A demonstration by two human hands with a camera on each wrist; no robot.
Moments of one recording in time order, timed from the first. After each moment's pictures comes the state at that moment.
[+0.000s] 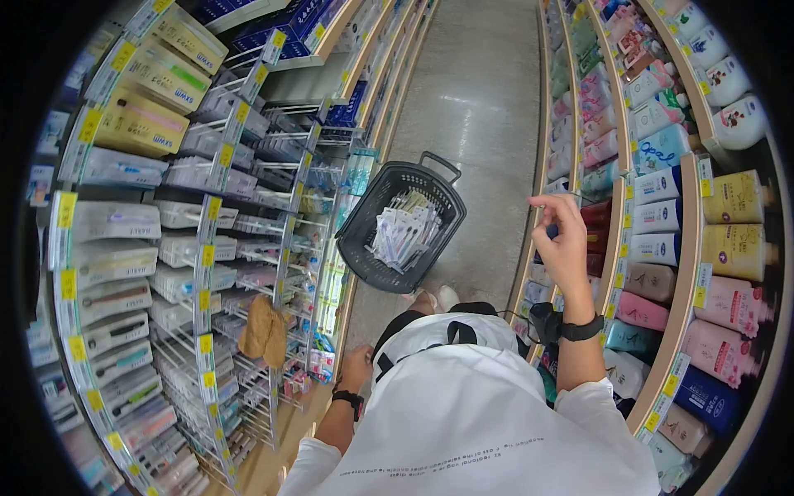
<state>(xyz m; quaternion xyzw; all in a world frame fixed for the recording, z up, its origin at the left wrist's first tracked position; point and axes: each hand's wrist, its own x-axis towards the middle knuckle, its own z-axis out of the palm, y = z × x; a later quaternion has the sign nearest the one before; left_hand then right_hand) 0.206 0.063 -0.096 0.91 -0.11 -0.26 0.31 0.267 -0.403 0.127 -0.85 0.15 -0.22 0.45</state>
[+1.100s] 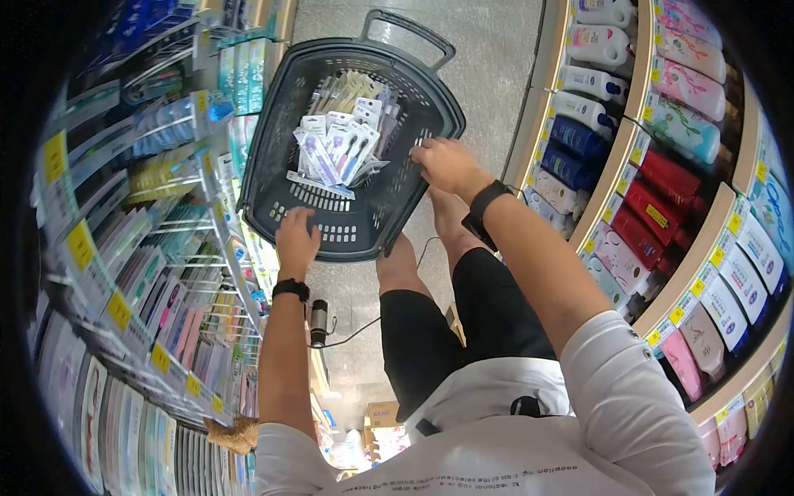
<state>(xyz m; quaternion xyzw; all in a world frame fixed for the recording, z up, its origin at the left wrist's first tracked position) 0.472 -0.038 -0.371 0.91 -0.21 -0.34 0.14 0.407 -0.375 -0.360 -0.92 0.02 0.29 0.25</state>
